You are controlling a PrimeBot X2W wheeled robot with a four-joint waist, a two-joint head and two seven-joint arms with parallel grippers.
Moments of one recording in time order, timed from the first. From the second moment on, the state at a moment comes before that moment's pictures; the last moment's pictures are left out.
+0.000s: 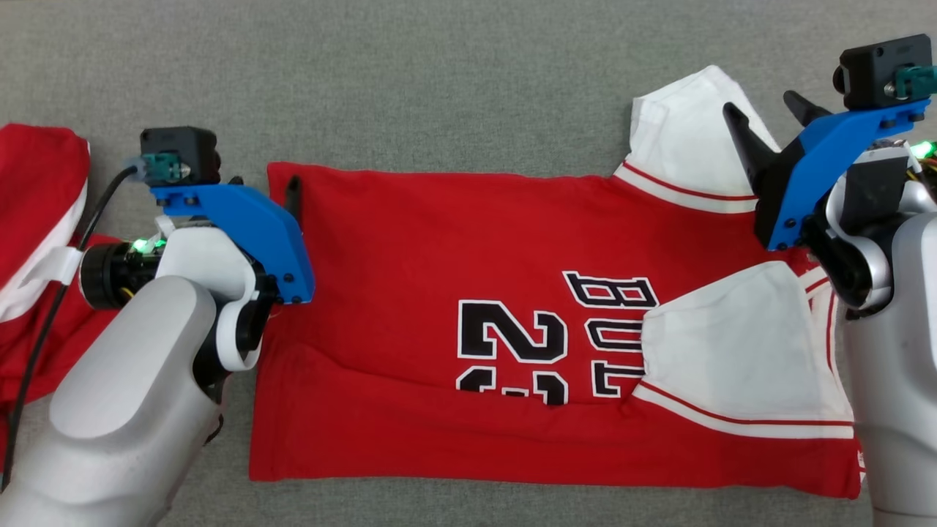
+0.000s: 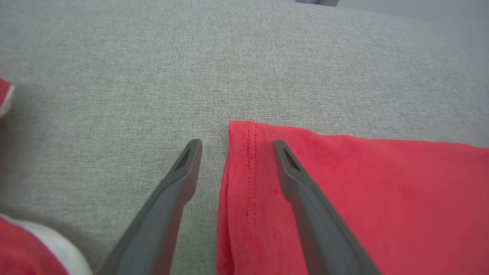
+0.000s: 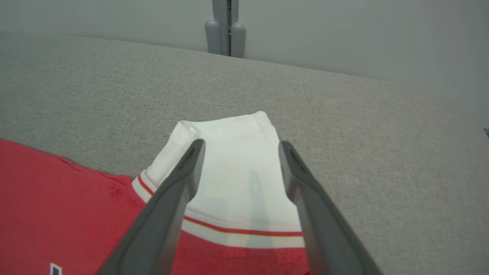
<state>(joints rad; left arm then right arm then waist) -0.70 0.43 -0.65 0.29 -0.79 0.35 0.40 -0.70 -0.17 -0.02 0.24 0.15 0.13 0.59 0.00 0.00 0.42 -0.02</state>
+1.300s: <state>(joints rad) -0.82 0.36 -0.75 0.32 -0.74 0.24 0.37 -1.04 -0.28 -0.07 0.68 0.10 0.13 0.70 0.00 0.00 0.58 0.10</state>
